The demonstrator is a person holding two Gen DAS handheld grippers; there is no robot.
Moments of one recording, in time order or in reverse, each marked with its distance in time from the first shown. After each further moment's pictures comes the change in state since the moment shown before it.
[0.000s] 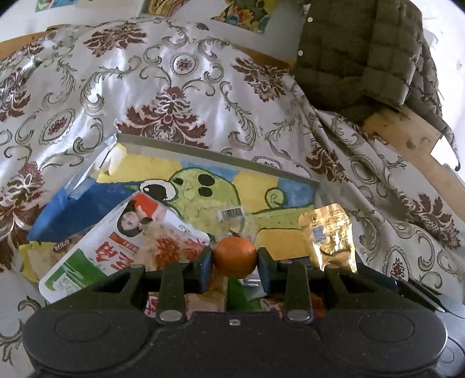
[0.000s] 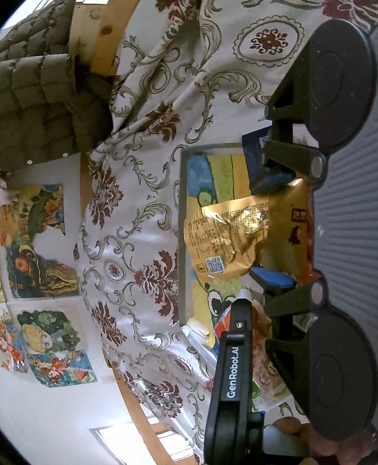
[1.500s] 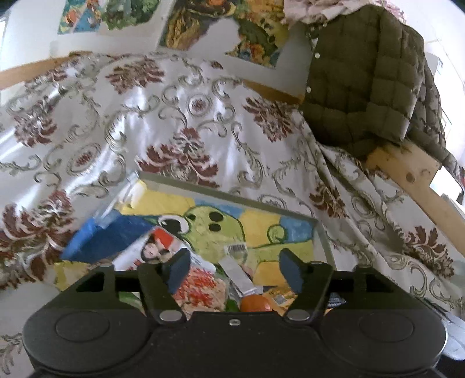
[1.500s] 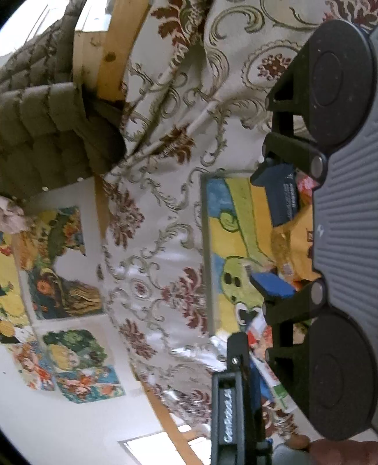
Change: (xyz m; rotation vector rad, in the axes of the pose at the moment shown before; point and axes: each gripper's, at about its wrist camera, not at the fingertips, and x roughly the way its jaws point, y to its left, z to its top) left arm -0.052 -0.014 0.014 -0.021 -0.142 0.068; right arm -0.033 -0.021 0.016 0.092 -0.100 -0.039
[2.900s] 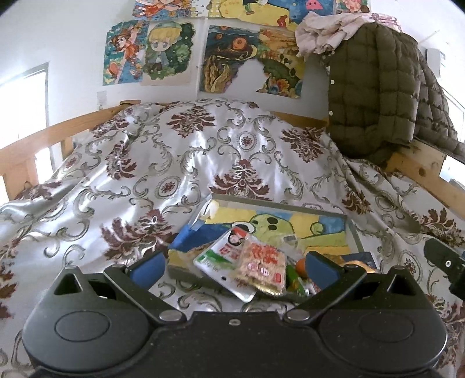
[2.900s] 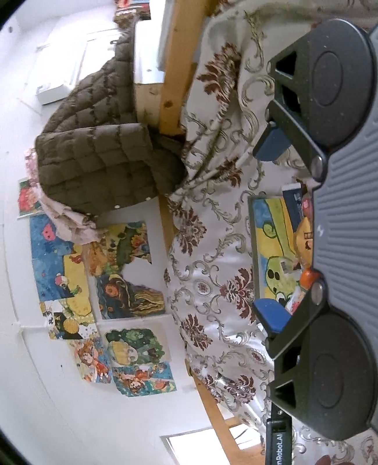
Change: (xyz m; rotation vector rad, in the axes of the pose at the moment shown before) left arm -0.152 0.009 -0.050 0.097 -0.124 0.207; right arm -0.140 0.015 -0.025 -0.004 -0.251 -0.057
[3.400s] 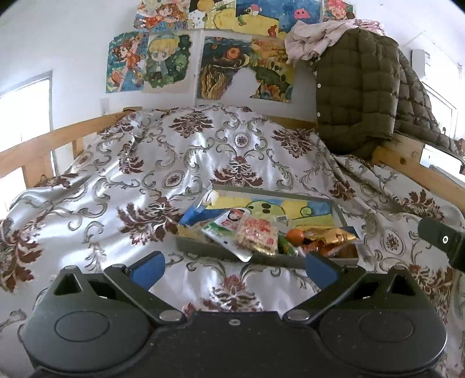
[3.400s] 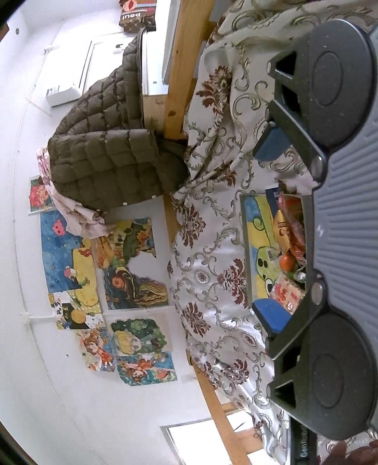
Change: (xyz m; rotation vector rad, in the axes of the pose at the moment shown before) left arm -0.071 0.005 -0.054 0.031 -0.040 -0.012; right arm -0.082 0.015 -0.016 0.013 -0.010 0.005
